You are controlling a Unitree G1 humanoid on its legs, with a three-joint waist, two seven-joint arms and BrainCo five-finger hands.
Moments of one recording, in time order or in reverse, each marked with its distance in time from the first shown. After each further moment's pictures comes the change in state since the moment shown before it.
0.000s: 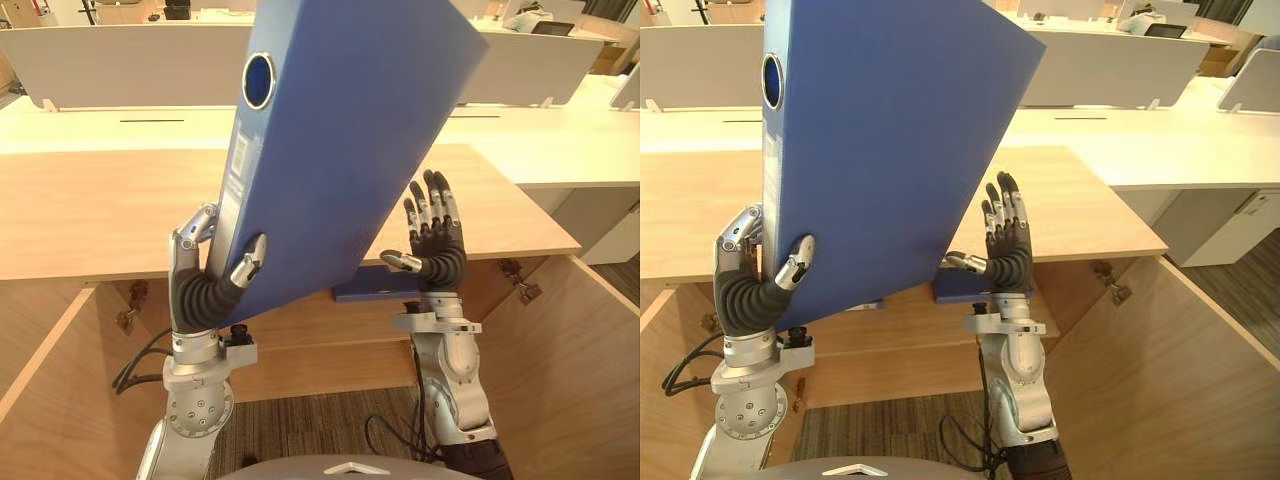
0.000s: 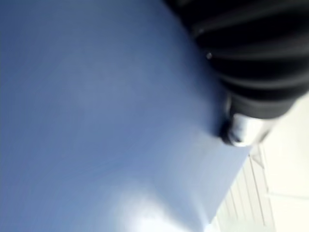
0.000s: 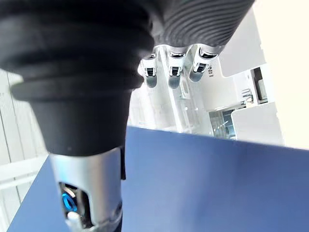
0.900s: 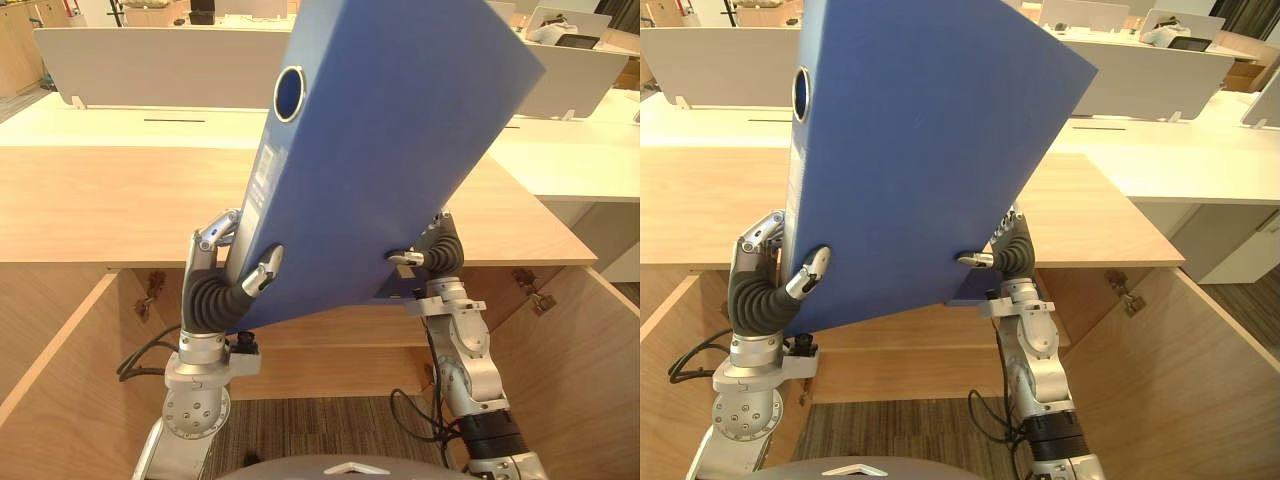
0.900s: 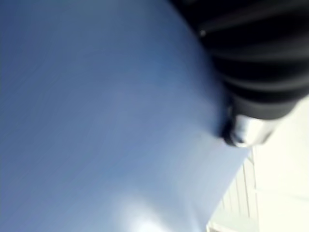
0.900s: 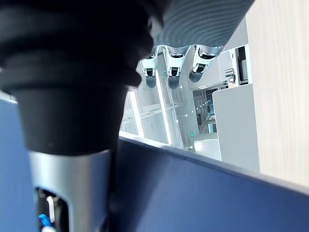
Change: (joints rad) left arm -0.011 0.072 -0.031 0.024 -0.109 -0.049 -0.110; right arm -0.130 -0.150 -0.006 0.176 0.075 0.049 0.143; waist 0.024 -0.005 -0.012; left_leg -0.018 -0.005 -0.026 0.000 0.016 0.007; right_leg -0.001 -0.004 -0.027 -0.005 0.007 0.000
